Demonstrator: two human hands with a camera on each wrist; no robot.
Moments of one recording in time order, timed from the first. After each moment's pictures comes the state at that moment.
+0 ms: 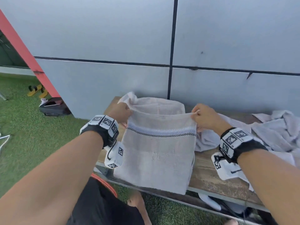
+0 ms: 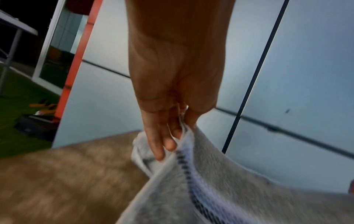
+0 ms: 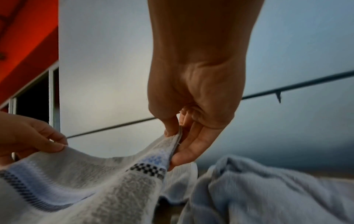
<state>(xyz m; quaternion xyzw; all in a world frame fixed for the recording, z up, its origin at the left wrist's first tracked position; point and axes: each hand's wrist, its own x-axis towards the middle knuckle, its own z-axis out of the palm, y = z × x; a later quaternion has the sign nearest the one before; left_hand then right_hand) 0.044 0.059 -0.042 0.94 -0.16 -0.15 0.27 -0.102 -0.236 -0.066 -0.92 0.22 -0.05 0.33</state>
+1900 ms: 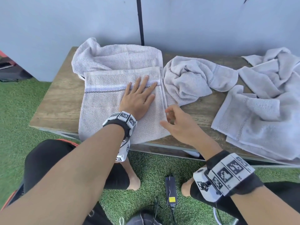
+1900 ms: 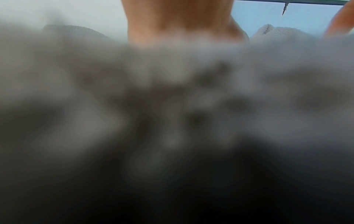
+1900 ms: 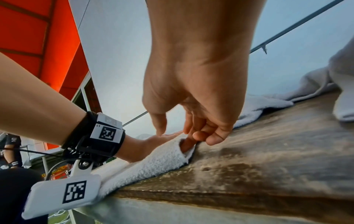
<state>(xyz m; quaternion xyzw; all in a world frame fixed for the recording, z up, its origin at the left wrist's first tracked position) -0.034 -0.066 -0.221 0.91 -0.41 -0.02 0.08 -0.218 -0.187 -0.157 -0.88 0.16 0.05 0.45</state>
